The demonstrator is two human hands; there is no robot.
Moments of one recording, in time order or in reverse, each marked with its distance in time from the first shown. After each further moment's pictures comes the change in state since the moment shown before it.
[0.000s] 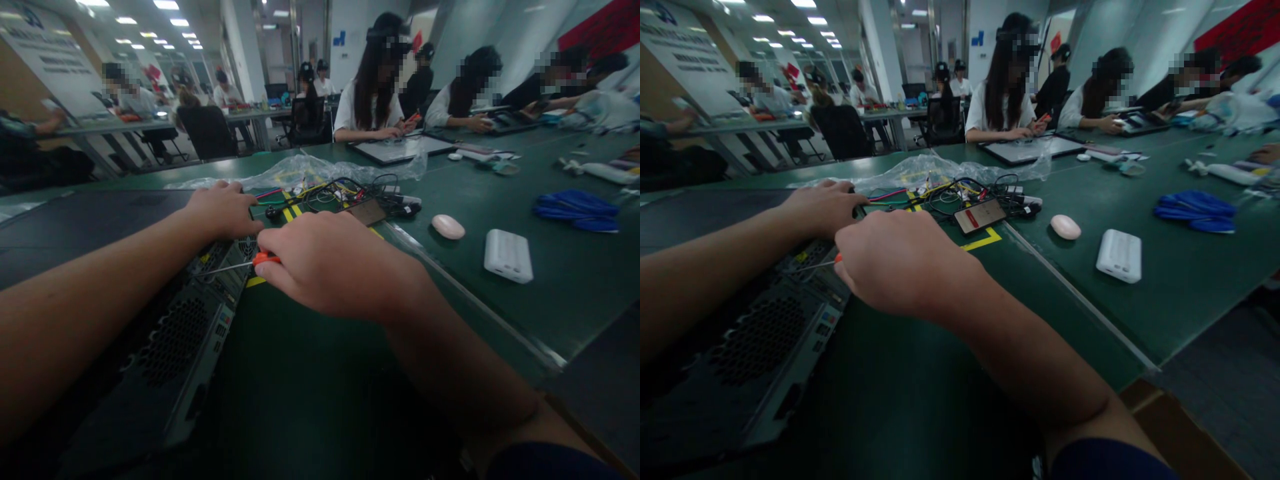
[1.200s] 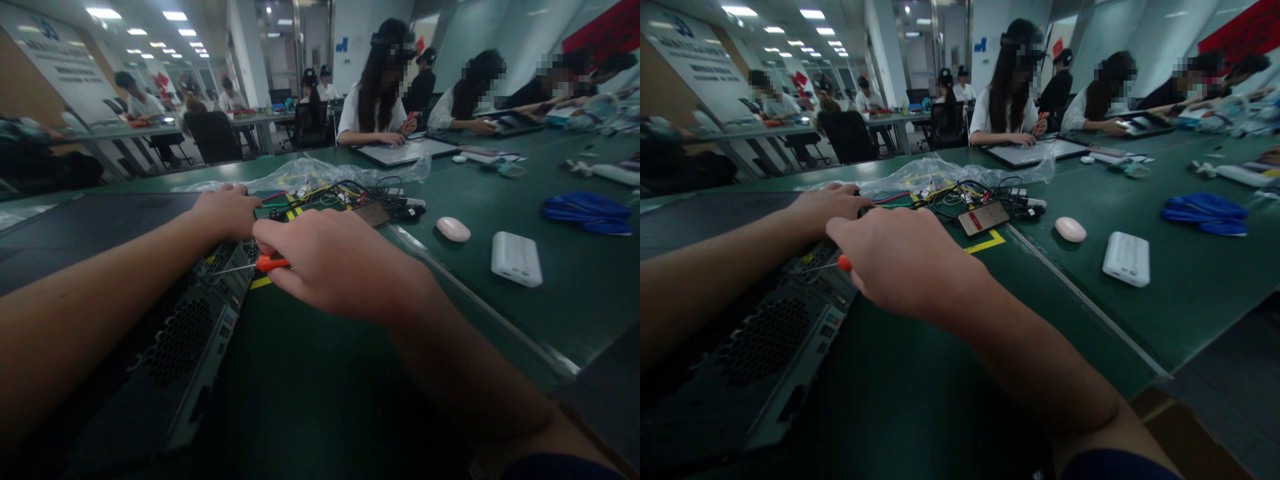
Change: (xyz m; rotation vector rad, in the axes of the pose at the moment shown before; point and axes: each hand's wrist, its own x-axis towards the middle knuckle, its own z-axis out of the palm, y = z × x) left_hand -0.003 0.001 -0.006 0.001 -0.034 0.015; right_hand -0.001 0.004 0.004 -0.029 0.069 -0.053
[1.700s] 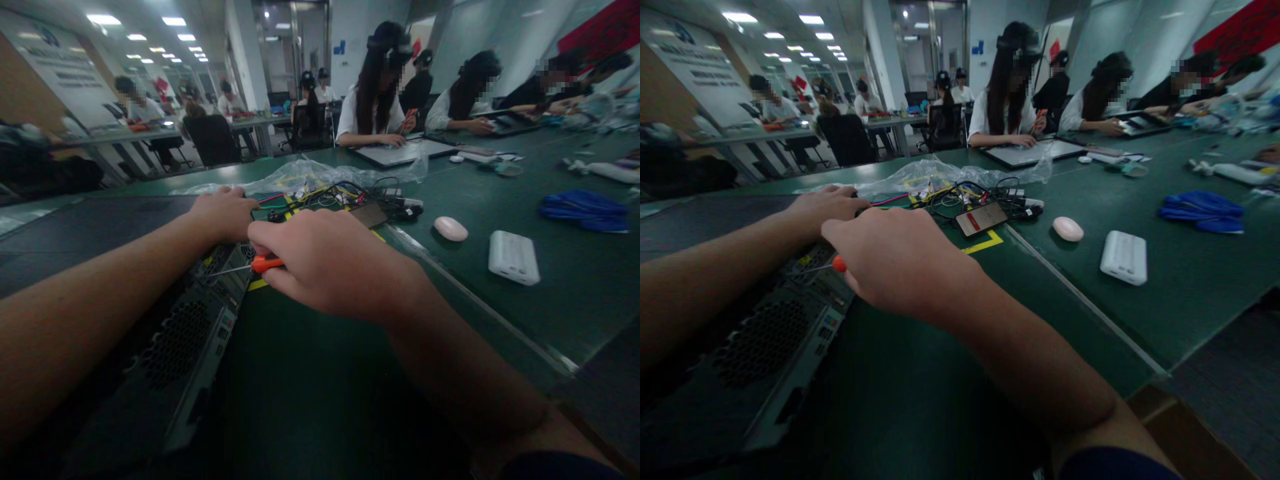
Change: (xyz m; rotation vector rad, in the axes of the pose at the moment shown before) left_hand 0.003 -0.003 0.004 0.022 0.008 0.000; right_hand 0.001 0.002 0.000 0.029 0.021 -0.022
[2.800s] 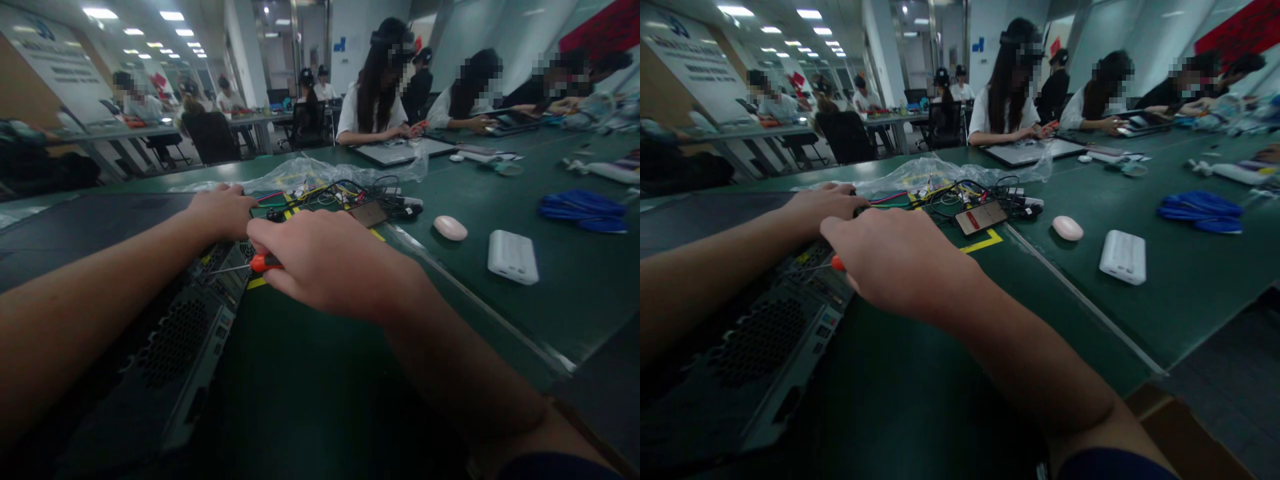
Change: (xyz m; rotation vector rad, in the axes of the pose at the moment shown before) left_hand 0.000 0.000 0.000 -0.021 0.007 0.001; right_hand 0.000 0.000 0.001 -0.036 -0.010 0.002
